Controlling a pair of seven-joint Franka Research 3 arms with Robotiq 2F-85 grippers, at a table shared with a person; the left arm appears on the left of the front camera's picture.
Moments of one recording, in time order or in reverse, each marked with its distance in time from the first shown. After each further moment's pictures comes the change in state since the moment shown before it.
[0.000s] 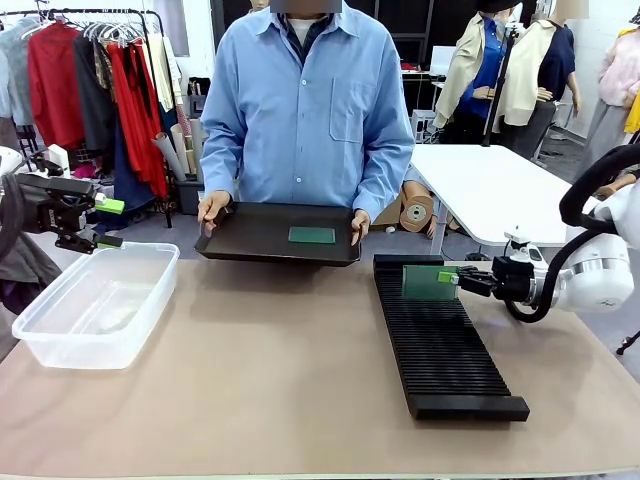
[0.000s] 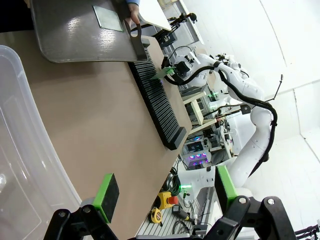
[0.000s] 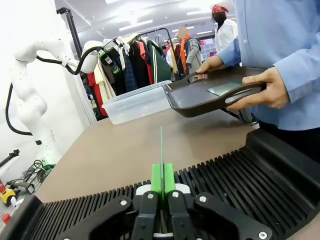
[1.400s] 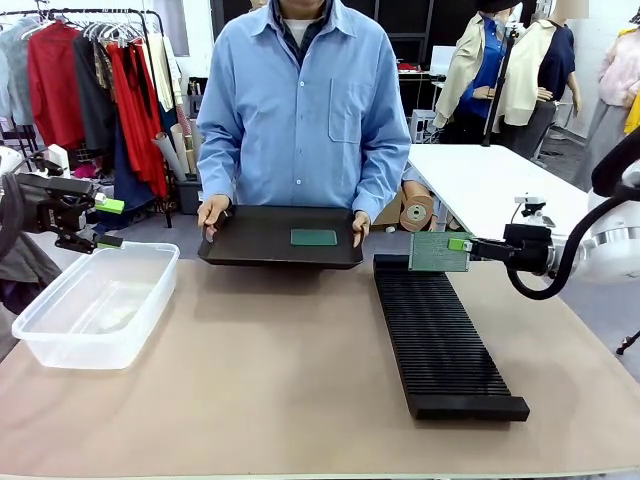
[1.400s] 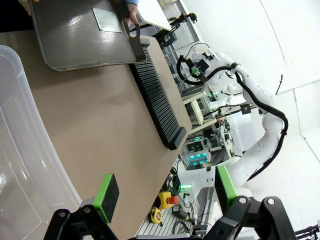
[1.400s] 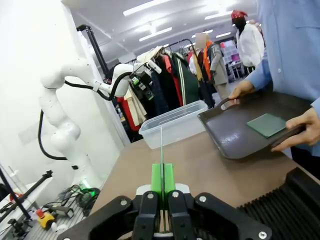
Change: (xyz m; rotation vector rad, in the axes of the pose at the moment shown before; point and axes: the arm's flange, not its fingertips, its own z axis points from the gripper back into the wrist) left arm 0.000 0.000 0.000 0.000 0.000 0.000; right arm 0.081 0.051 -0.012 0.111 -0.040 -0.101
